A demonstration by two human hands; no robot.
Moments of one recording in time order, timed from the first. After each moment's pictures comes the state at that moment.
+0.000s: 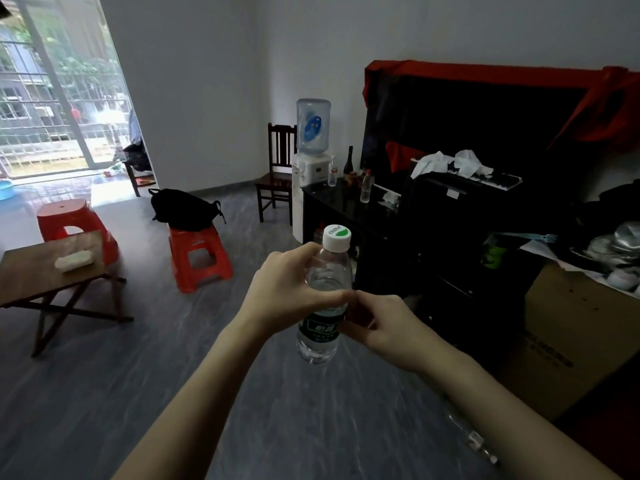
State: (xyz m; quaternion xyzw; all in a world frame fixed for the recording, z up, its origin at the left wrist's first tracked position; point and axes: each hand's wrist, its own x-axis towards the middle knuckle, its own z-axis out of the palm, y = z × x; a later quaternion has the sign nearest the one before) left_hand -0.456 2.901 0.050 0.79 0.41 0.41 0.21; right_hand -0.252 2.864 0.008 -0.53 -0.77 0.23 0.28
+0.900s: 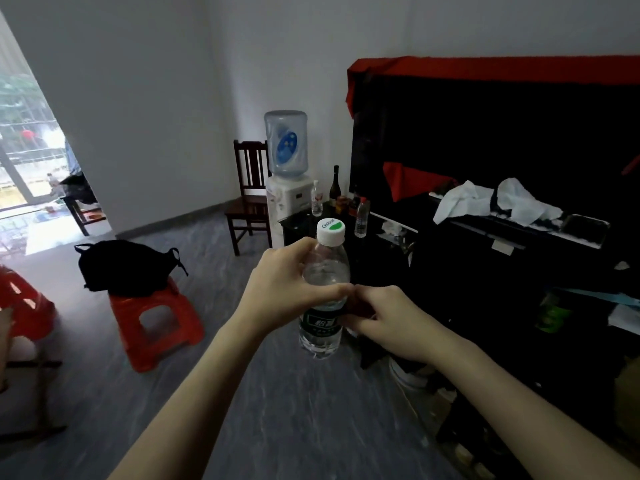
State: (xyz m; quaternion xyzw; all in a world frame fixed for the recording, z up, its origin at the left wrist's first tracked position) left_hand -0.376 3.360 0.064 0.81 0.38 0.39 0.22; right_hand -0.173 3.309 0.025 -0.56 -0.75 0.22 0.28
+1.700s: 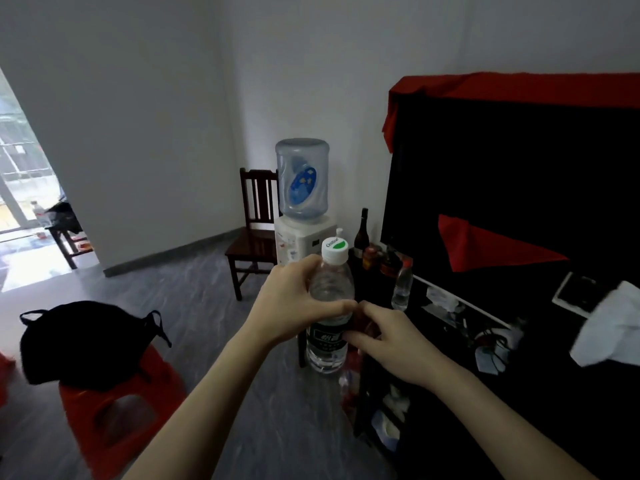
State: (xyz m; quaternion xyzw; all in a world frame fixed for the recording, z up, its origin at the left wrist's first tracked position) left_hand -0.341 3.803 0.054 0.80 0.37 0.39 0.25; right_hand -0.139 3.744 0.006 -0.54 -0.71 0.28 0.35
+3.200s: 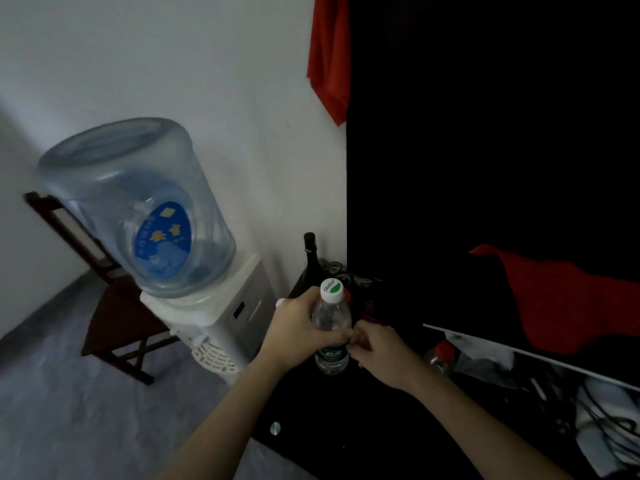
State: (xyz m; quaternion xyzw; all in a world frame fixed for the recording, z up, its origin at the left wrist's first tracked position) left_hand -0.095 4.432 -0.105 0.87 0.27 0.19 0.37; right_hand 0.052 4.300 -0.152 -0.76 -0.45 0.35 0.32
